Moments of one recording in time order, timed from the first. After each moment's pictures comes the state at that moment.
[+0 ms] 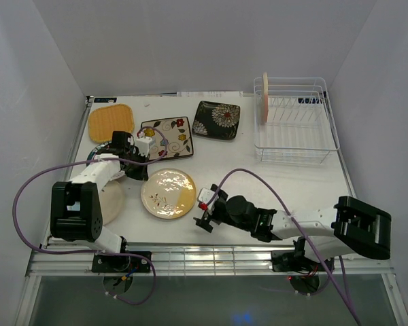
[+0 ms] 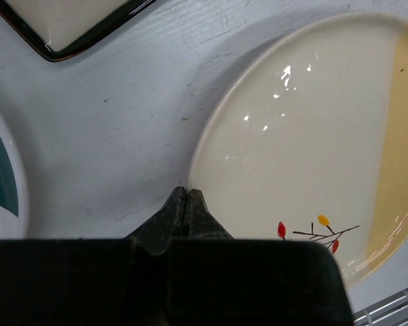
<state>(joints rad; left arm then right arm) -0.05 1.52 0.91 -0.52 0.34 0.29 1.24 1.31 0.44 0.55 0.13 -0.19</state>
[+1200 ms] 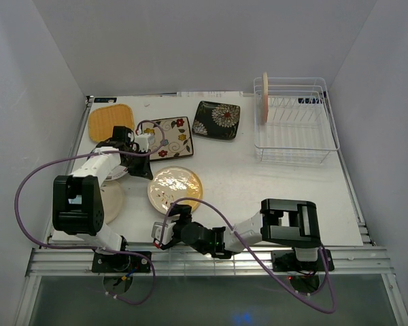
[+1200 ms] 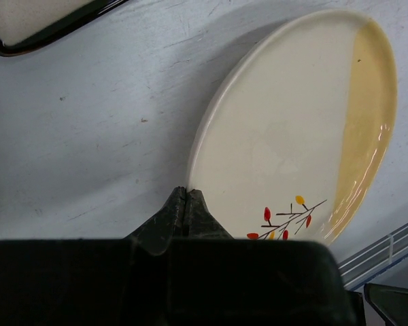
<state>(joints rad) -0.05 1.58 1.01 -0.63 0.43 0.15 1.54 1.87 0.77 0.80 0.50 -0.61</state>
